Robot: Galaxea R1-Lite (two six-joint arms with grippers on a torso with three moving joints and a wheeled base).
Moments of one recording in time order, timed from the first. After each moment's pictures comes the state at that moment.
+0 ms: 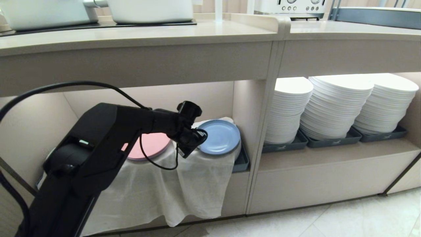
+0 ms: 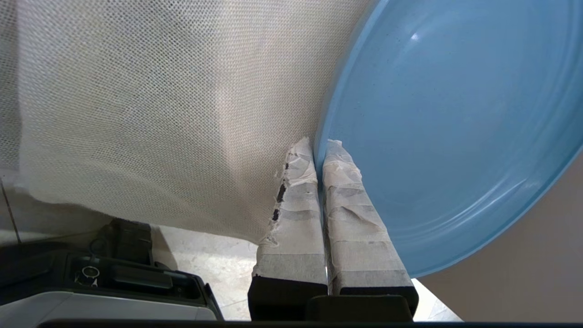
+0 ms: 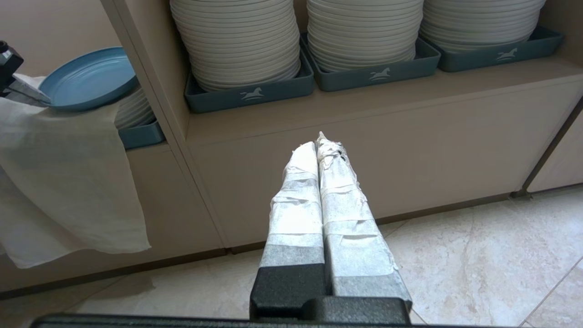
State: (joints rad) left arm -0.43 2.48 -1.92 0.38 -0.01 -1.15; right arm 0.00 0.00 0.00 -0.01 -0.05 0.08
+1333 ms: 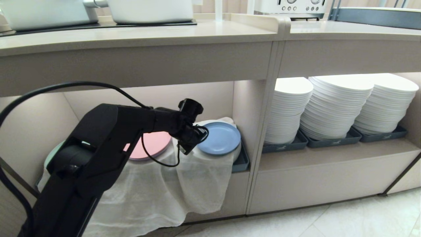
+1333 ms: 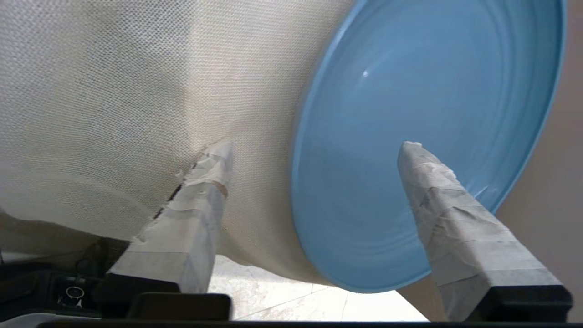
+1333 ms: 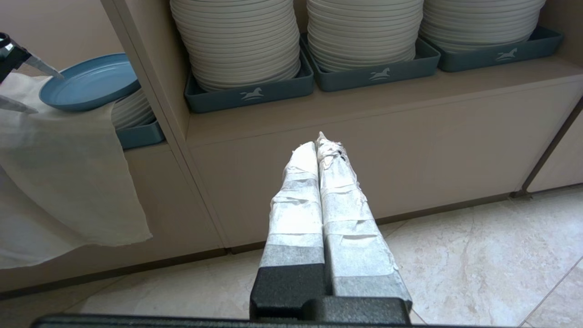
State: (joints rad) left arm -0.43 2.49 -1.97 0.38 0.04 -1.16; right arm 0.00 0.00 0.00 -0.01 -0.06 0.08
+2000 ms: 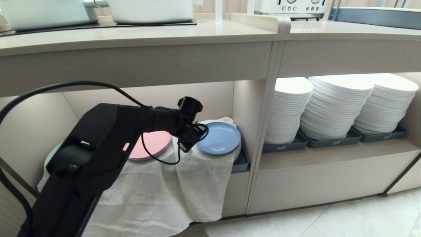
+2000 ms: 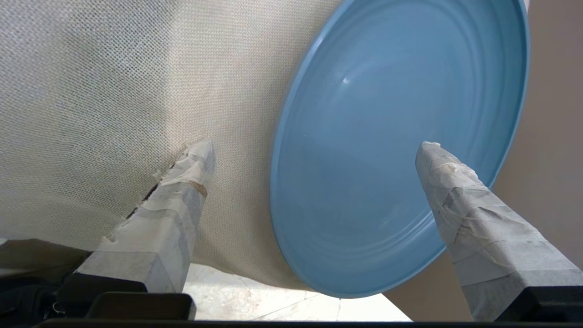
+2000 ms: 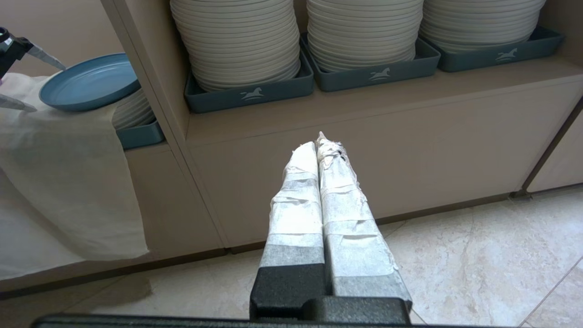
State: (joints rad) left arm -0.43 2.49 -1.98 0.35 0.04 -1.16; right arm 0.00 0.00 0.00 -0.01 -0.05 0.08
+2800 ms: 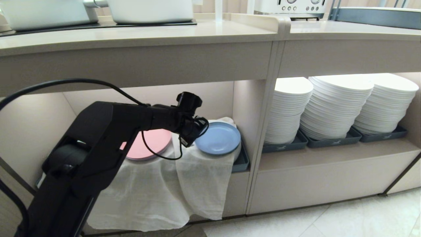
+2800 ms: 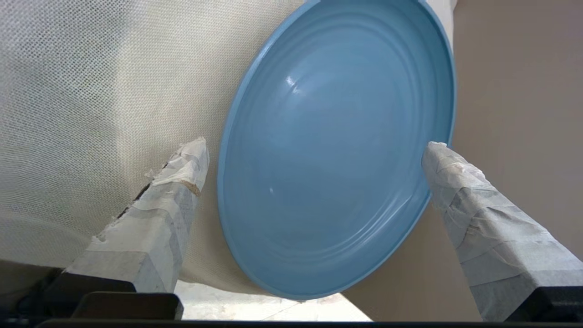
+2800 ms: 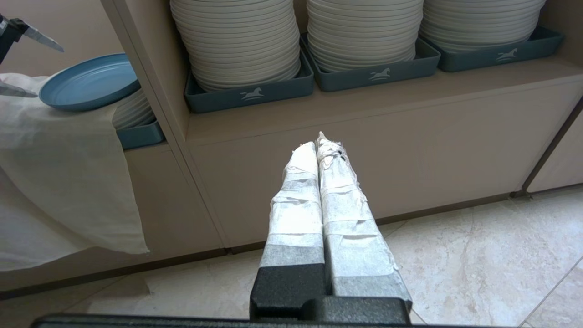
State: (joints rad) left arm -0.43 2.47 -1.98 0.27 0.04 -1.19; right arm 0.00 0.00 0.00 -0.01 -0.06 0.08
